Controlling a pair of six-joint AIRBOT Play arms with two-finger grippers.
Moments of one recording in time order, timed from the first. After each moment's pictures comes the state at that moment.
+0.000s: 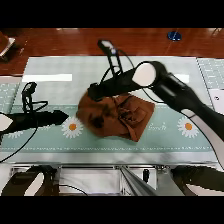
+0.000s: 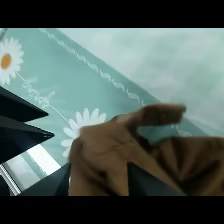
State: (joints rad) left arm 0.03 -0.70 0.53 1.03 -1.00 -1.31; right arm 0.69 -1.45 1.44 -1.01 0.91 1.57
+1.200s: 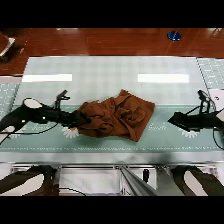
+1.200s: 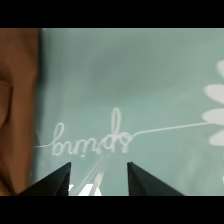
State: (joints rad) left arm -0.07 -1.27 0.61 0.61 -1.09 -1.13; right arm -0.22 -0.87 0.55 -1.13 1.09 1.52
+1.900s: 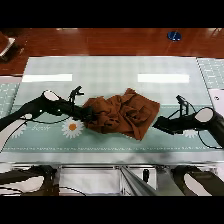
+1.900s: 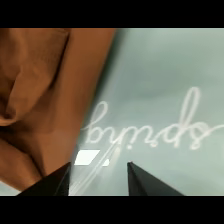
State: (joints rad) left arm -0.21 -1.46 0.79 0.61 -1.03 -1.16; right arm 0.00 -1.00 0.50 -1.03 1.00 1.57
